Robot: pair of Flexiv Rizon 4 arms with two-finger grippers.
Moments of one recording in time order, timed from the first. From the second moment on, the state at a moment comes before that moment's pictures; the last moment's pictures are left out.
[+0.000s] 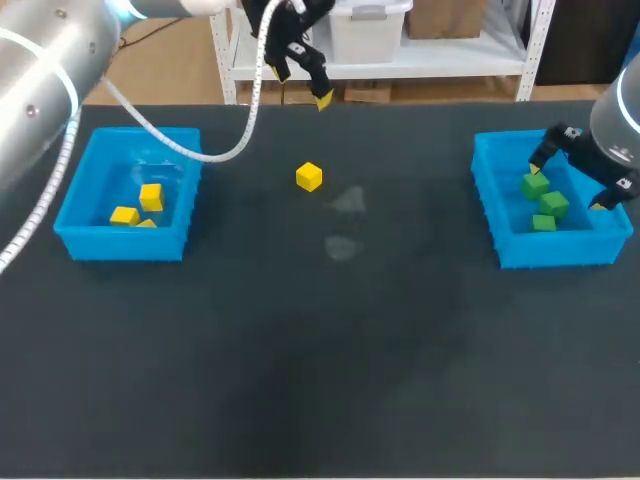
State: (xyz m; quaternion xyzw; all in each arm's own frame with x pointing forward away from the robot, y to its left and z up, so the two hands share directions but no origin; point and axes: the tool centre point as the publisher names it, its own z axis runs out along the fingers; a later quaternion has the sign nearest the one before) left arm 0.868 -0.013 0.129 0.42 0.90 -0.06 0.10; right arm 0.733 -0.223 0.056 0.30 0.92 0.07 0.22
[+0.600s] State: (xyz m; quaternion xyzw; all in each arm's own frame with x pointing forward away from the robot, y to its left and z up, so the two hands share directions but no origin) left arm 0.855 -0.032 0.115 0.45 0.89 -0.04 0.09; right arm 0.733 -0.223 0.056 0.30 0.92 0.07 0.22
